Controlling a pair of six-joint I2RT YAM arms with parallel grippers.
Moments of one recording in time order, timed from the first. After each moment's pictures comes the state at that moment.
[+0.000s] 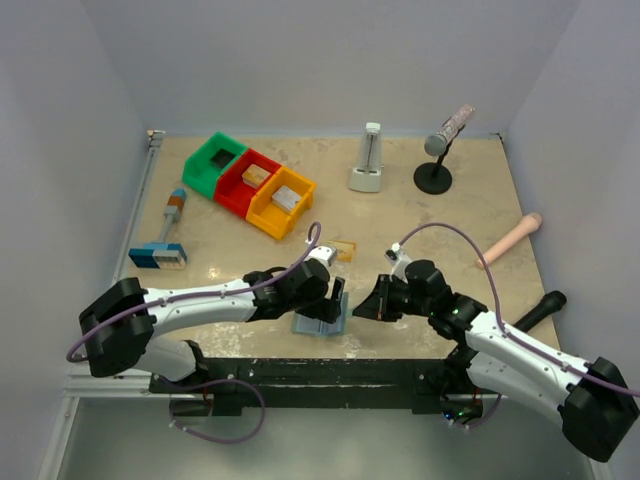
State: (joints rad) left arm -1.09 1.39 0.78 -0.28 -0.16 -0.69; right arm 0.71 0.83 0.35 -0.13 -0.34 0.85
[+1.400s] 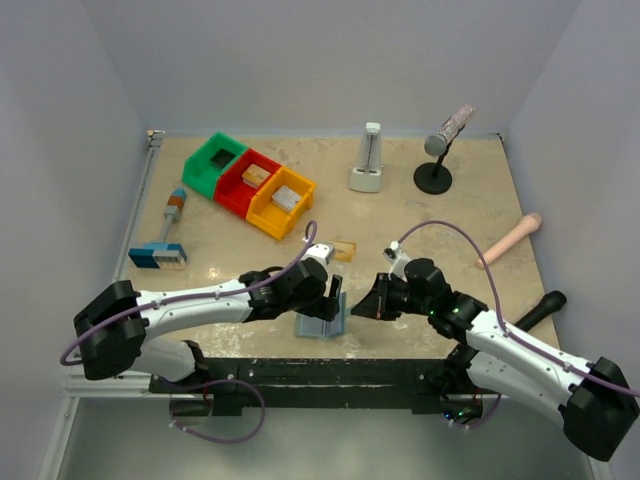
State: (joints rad) left arm -1.09 1.36 0.78 -0.29 -0.19 -0.69; right arm 0.73 0.83 0.38 -0.15 -0.34 0.85
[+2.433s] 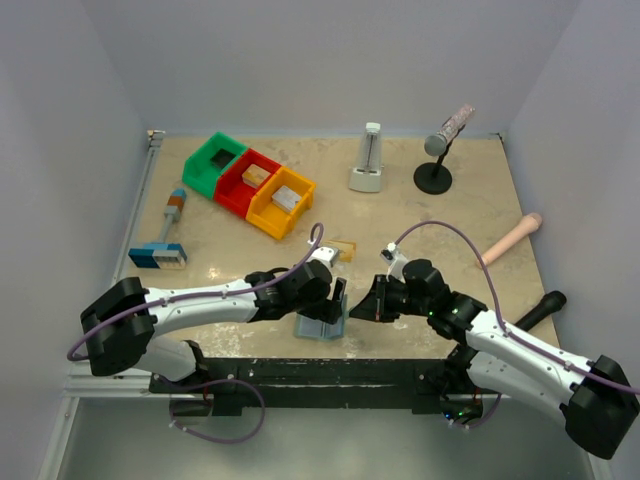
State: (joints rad) left arm -1.10 1.40 0.80 -0.29 -0.17 -0.70; right arm 0.75 0.83 0.38 -0.15 -0.35 0.85
